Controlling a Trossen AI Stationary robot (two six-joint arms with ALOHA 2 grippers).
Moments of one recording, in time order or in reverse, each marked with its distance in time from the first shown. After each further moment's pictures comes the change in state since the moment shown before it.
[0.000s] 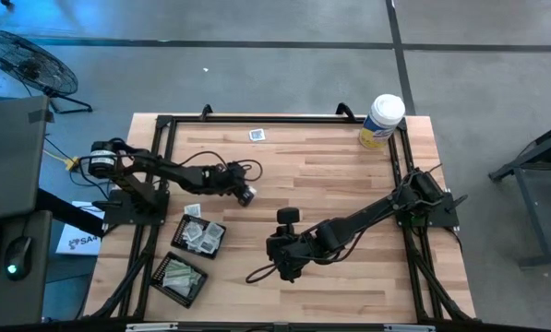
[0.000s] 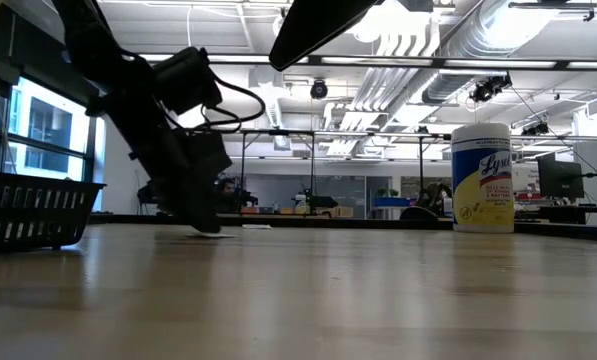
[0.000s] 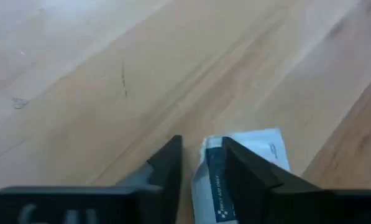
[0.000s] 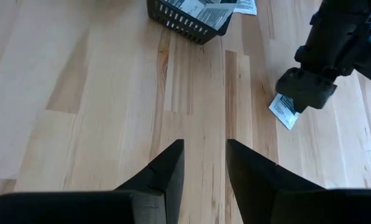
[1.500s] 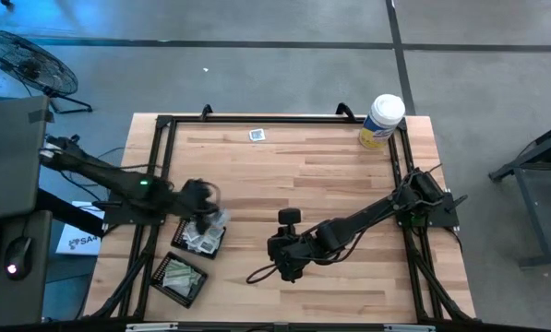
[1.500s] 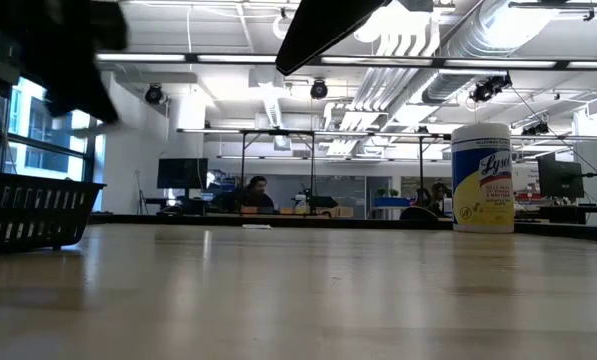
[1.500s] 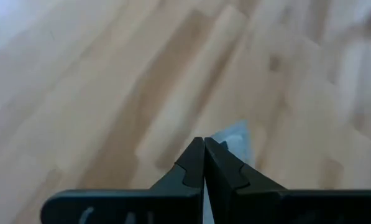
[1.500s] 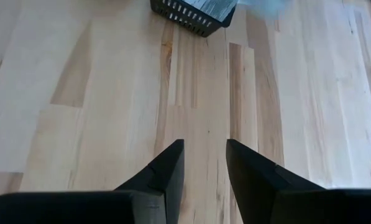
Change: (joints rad) left arm -0.468 -0.698 -0.001 -0.598 -0.079 -0.204; right arm 0.002 0.000 0.000 -0.022 -0.015 0.025
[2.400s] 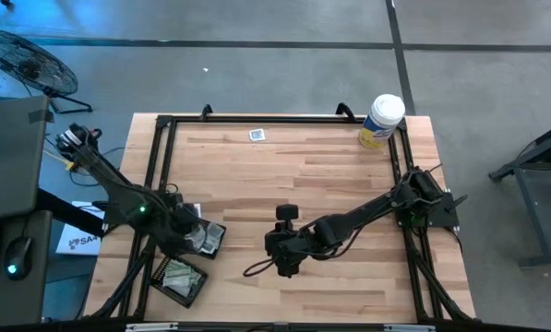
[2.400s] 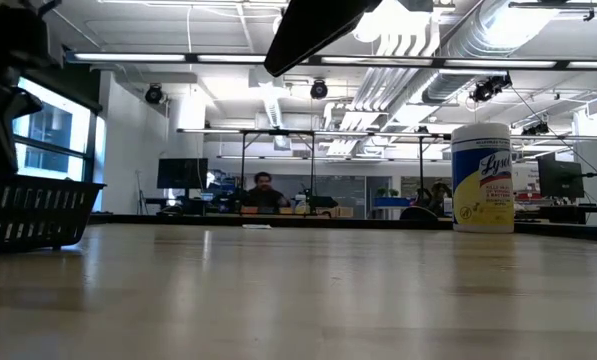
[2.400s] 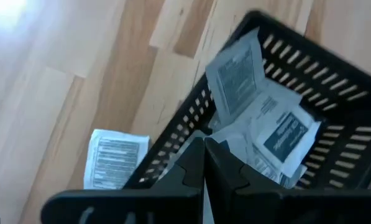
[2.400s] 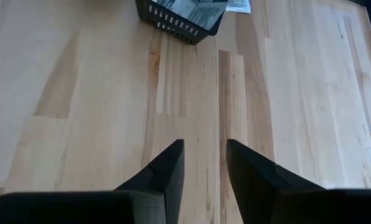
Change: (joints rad) left arm -0.416 0.139 0.000 -0.323 -0.096 -0.210; right arm -0.029 0.000 0.000 0.029 0.003 -0.026
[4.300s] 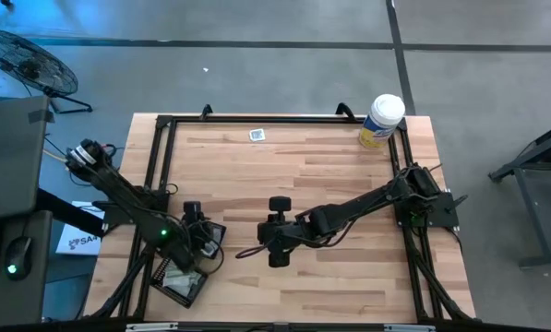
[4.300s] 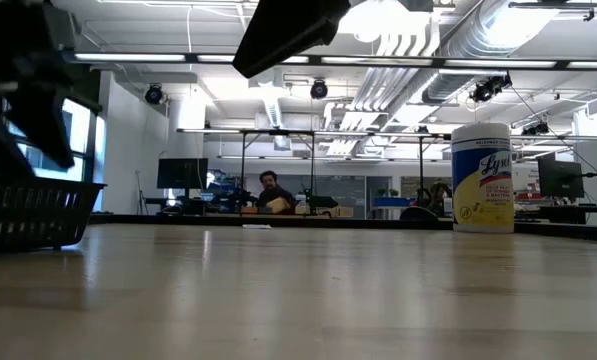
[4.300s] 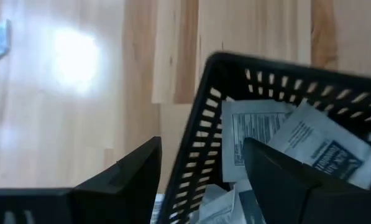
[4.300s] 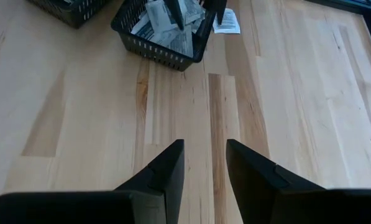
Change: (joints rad) left arm 0.000 0.358 0.151 0.037 -0.166 0.326; right arm -0.071 0.004 0.000 0.109 -0.059 -0.026
